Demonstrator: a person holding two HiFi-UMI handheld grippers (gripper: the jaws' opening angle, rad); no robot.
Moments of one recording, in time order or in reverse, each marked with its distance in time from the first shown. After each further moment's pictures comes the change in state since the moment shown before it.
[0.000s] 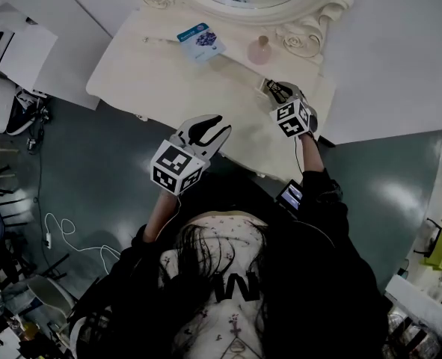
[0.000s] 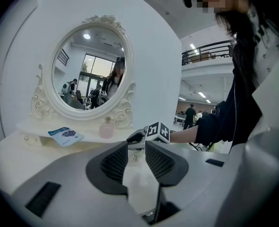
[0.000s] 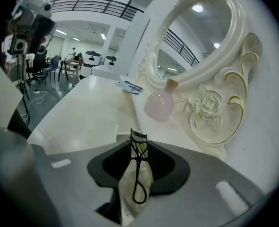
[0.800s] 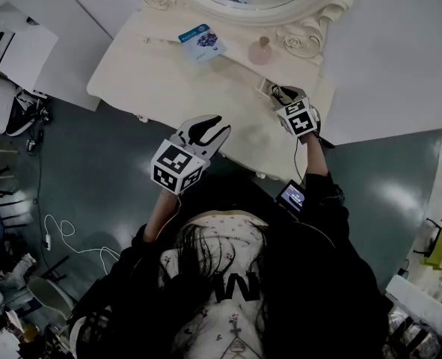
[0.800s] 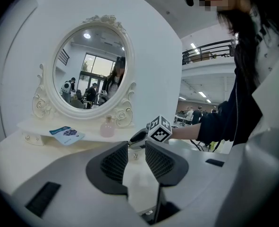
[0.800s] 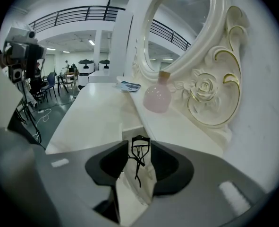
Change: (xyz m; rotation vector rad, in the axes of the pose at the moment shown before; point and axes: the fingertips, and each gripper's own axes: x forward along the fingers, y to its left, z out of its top) left arm -0.006 0.003 -0.003 -0.003 0.009 0.005; right arm -0.014 0.002 -0.010 0.184 0.064 0.090
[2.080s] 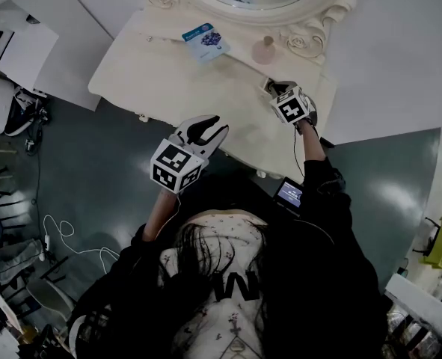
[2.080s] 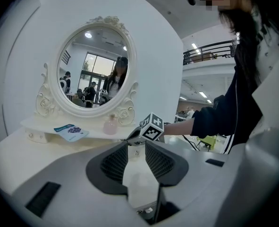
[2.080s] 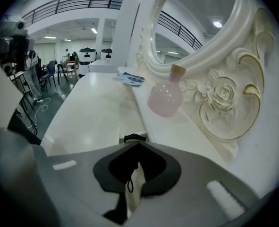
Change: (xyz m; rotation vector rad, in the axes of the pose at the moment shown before) left arm -0.013 0.012 -0.009 -0.014 0.006 0.006; right arm 0.031 0.005 0.012 -0.065 0.106 -0.008
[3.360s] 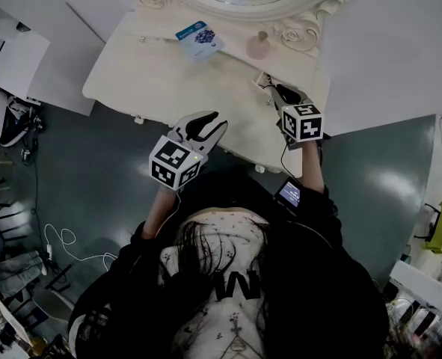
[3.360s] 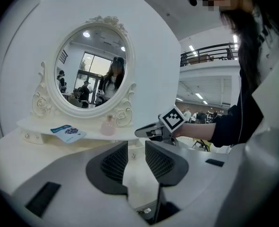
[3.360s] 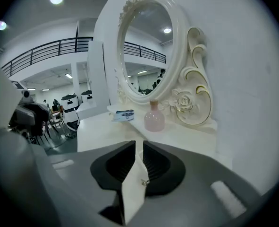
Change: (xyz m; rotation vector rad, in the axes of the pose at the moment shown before) left arm -0.005 -0.002 0.004 0.009 -0.009 -0.048; right arm -0.098 0.016 0.029 0.441 -0.316 -0.043
